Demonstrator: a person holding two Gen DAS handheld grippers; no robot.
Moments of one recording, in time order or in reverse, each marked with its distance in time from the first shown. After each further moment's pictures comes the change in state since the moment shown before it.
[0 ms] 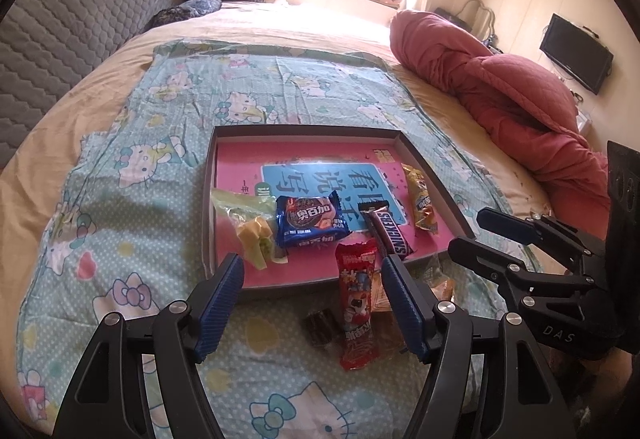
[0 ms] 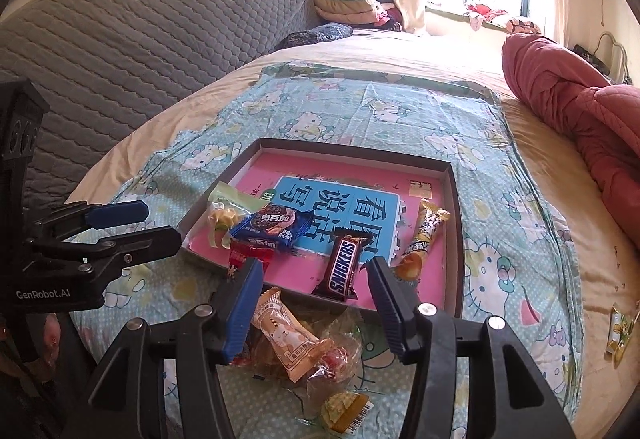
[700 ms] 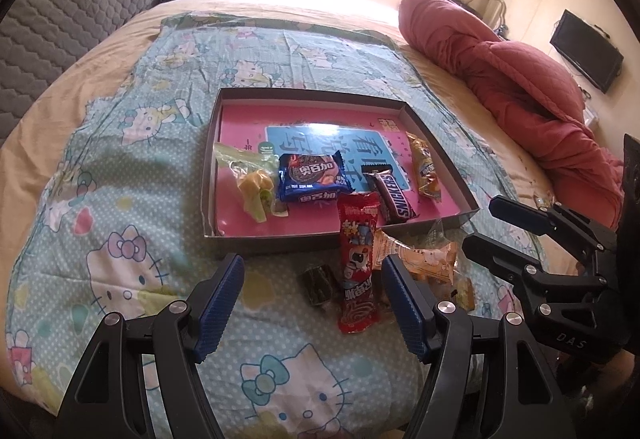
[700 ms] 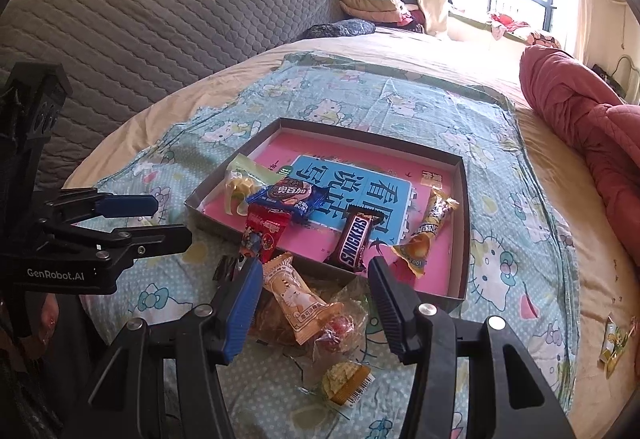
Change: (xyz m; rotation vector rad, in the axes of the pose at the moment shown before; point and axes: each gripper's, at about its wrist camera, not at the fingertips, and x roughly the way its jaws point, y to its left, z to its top) left arm 0.003 -0.001 -0.024 -0.035 0.074 0.016; right arm -0.011 0.010 -0.020 -0.100 0.021 0.022
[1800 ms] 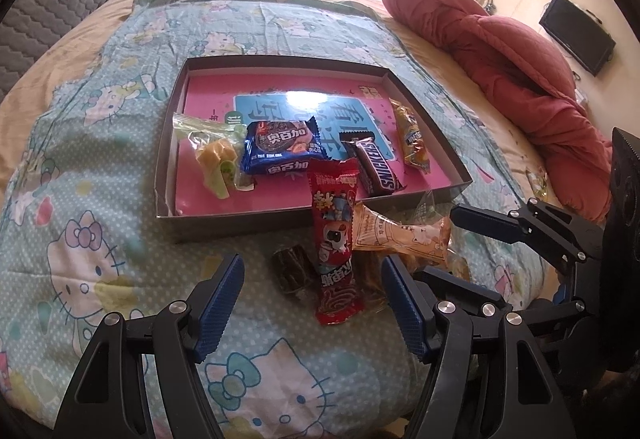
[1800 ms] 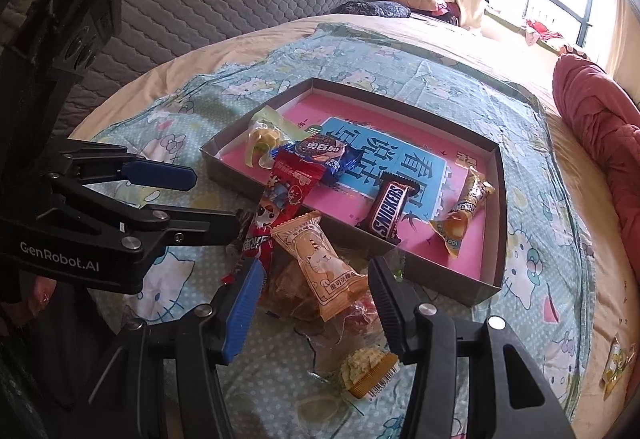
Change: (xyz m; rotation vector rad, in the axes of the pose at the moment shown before) left arm 0.029 -0.012 -0.005 0.029 0.087 -0.060; right arm 0.028 0.018 -0.020 -0.113 0.081 0.048
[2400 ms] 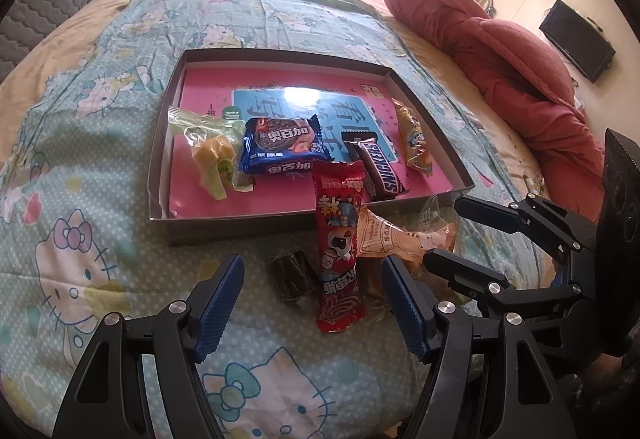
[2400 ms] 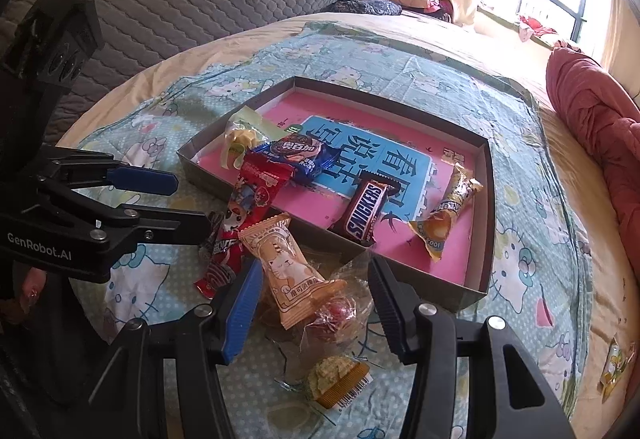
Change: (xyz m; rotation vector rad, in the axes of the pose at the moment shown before) left arm 0.010 0.007 0.005 -0.025 0.016 -0.034; right arm 0.007 -0.021 0.001 0.013 0.003 -0.009
